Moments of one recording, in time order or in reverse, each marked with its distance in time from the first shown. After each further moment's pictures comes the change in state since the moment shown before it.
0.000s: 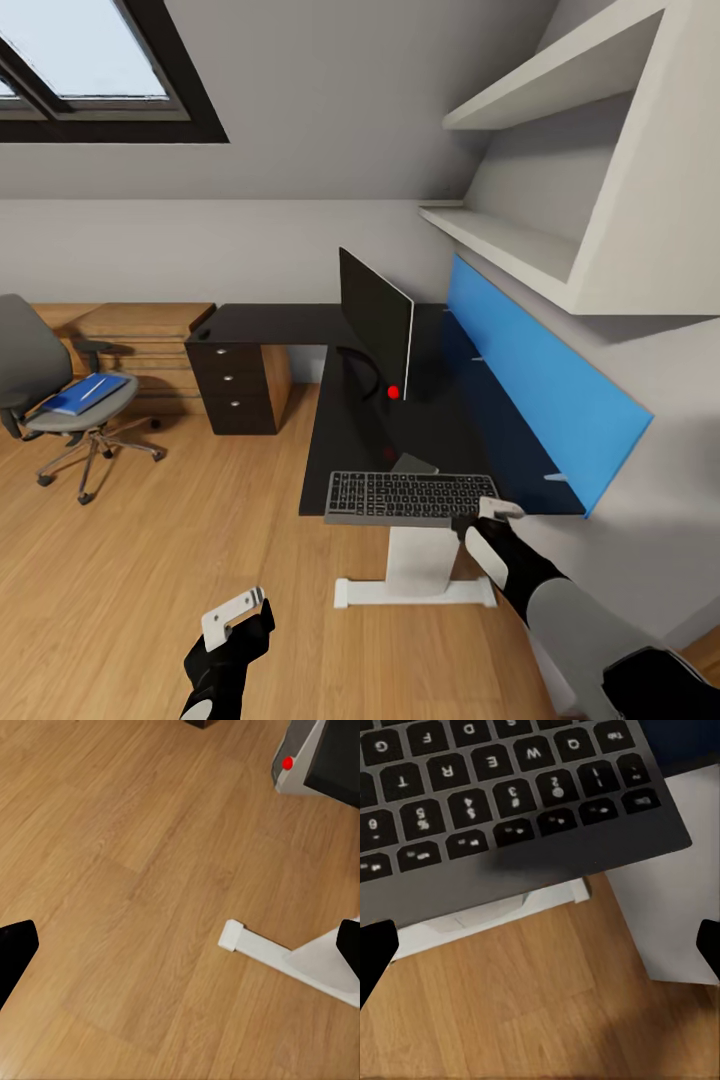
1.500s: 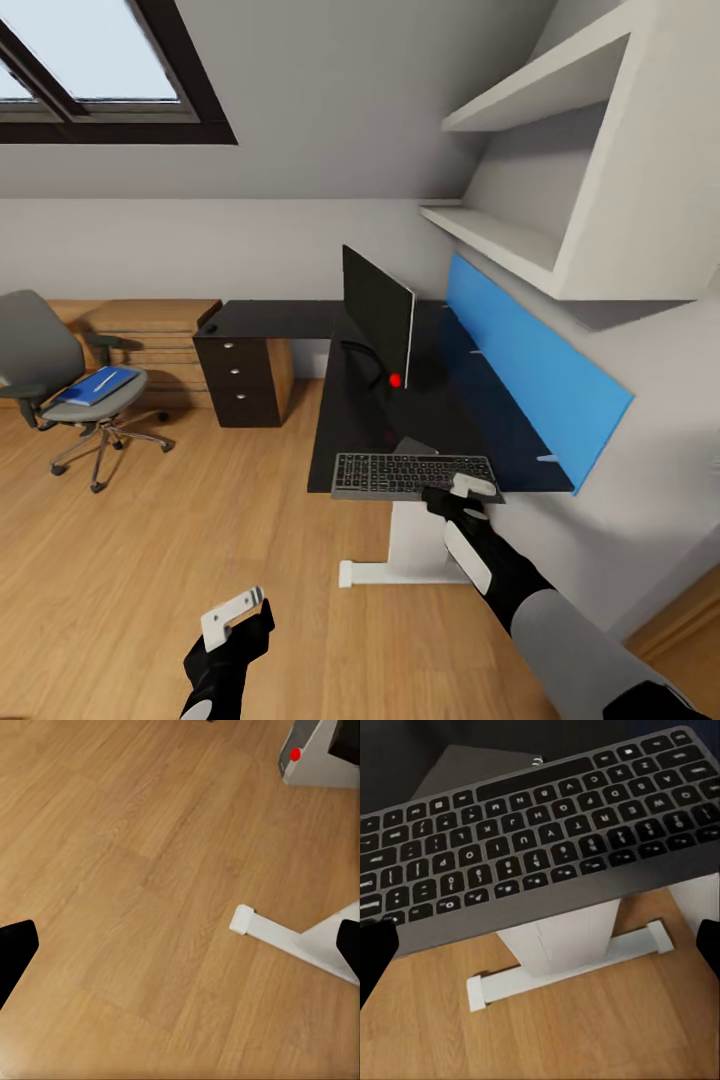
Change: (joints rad) left arm 0.000 0.000 0.001 0.002 0.000 -0.002 -0.001; right arm 0.064 0.049 0.012 -0.223 0.004 -0.133 0.043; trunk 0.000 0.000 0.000
